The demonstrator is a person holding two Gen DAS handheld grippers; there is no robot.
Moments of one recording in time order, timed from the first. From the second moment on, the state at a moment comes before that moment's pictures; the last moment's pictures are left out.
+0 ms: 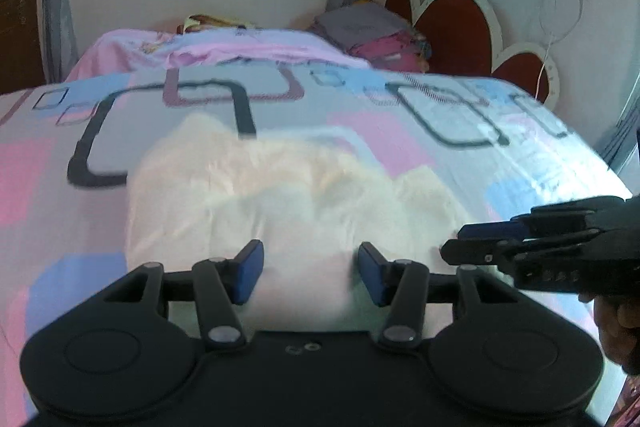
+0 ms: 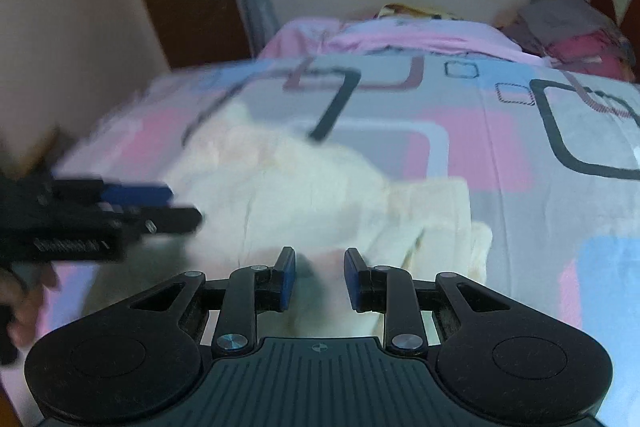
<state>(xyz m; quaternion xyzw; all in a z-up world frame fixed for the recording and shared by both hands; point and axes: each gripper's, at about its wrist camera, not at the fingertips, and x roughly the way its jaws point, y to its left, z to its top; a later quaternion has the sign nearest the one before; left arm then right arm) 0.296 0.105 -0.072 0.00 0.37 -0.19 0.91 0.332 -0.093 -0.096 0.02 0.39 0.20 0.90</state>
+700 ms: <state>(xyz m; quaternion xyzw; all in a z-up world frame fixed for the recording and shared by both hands) 0.198 0.124 -0.078 -0.03 0.38 -0.16 0.91 0.248 -0.106 -0.110 0.01 0.41 0.25 0.88</state>
